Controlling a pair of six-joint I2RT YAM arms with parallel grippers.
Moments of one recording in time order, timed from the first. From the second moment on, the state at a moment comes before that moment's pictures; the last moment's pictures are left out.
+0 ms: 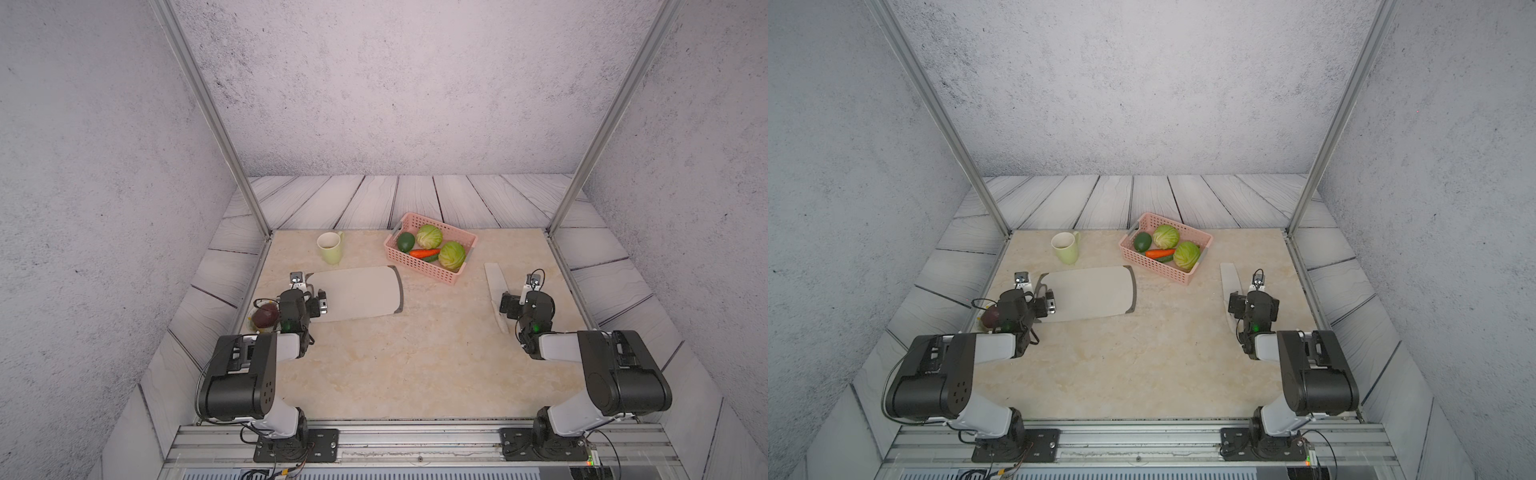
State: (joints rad) left arm 0.02 1.54 0.45 0.67 -0.11 -0.01; right arm 0.03 1.54 0.43 0.67 0.24 0.04
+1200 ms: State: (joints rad) left arm 0.02 1.23 0.98 -0.29 -0.44 -0.45; right arm 0.03 1.13 0.84 -0.34 0.04 0.41
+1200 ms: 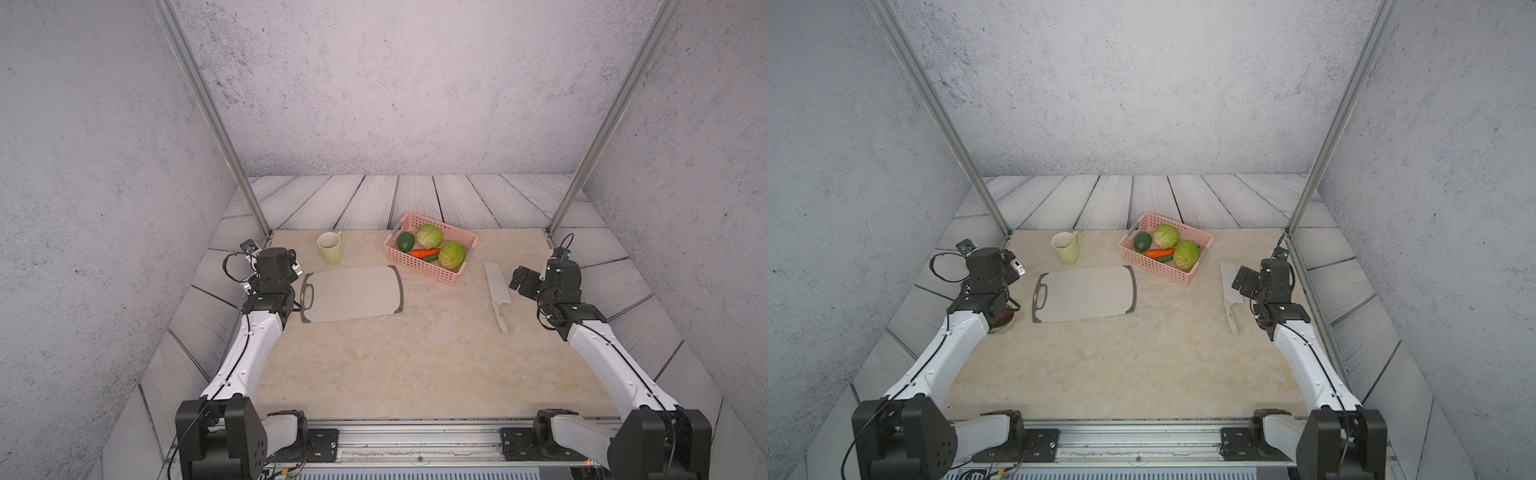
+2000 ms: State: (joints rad) left arm 0.02 1.54 1.13 -0.60 0.05 -0.46; right arm 0.51 1.35 1.01 -0.53 -0.31 0.52
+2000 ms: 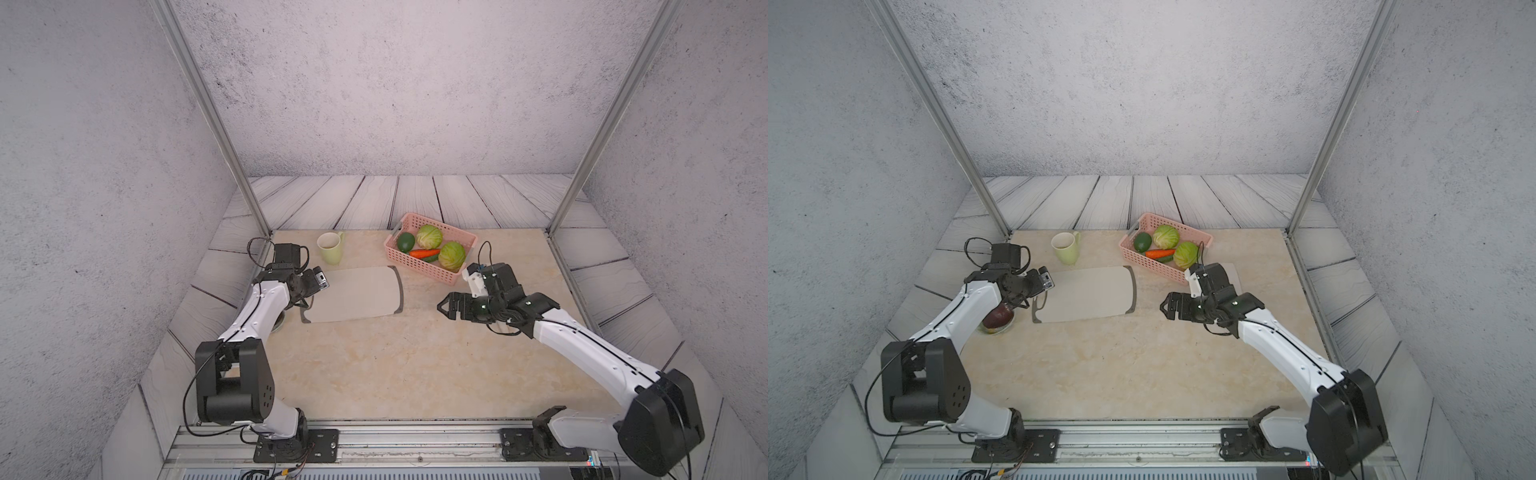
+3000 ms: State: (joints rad) left arm 0.04 1.95 1.33 -0.57 0.13 -0.46; right arm 0.68 2.02 1.50 -0.52 -0.22 0.49
